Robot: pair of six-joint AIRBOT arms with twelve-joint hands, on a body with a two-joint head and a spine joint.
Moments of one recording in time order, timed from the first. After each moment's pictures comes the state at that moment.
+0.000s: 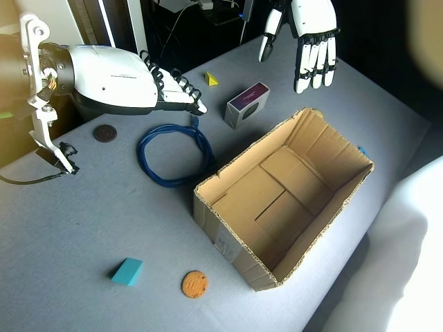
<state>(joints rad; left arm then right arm) 0.45 -0.44 0.51 -0.89 -0.45 1.62 -0.27 -0.62 0.82 -1.29 0.76 0.00</state>
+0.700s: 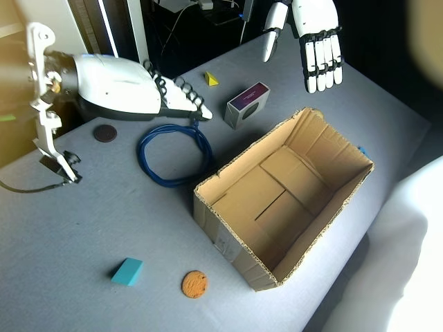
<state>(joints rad) 0.45 -0.44 0.52 -0.92 -0.44 1.70 -0.30 -0.67 0.85 -1.24 0.66 -0.15</state>
